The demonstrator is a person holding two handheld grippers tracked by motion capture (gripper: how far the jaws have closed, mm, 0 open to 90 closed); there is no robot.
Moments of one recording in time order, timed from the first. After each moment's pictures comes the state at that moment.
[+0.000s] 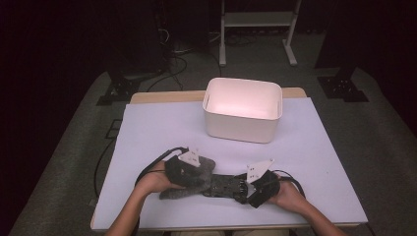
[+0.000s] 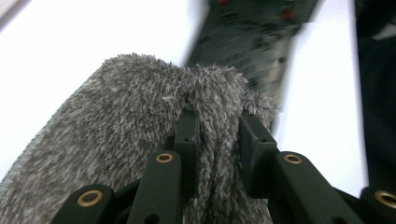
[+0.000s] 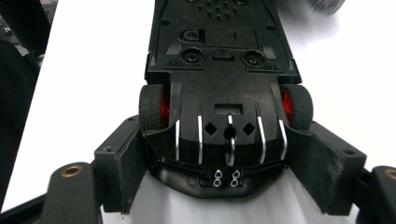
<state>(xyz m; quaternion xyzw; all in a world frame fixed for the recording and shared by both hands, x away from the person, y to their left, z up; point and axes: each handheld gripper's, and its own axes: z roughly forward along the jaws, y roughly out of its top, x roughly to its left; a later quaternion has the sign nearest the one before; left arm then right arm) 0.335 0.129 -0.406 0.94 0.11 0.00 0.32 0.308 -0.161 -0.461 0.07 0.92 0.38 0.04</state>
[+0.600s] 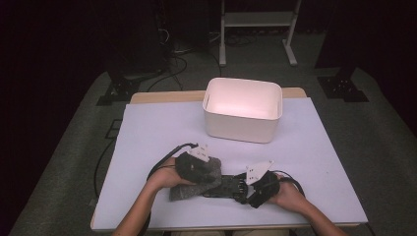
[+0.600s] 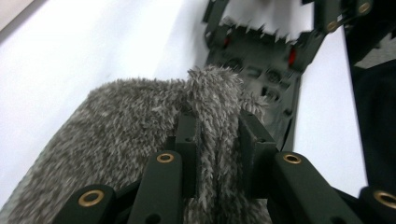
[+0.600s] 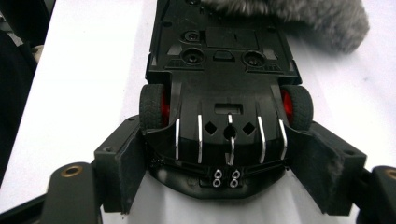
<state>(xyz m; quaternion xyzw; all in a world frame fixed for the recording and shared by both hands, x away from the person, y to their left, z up) 0.345 0.104 -0.410 0.93 0.10 -0.02 0.35 0.306 -0.159 -0.459 0.05 0.92 0.38 0.06</state>
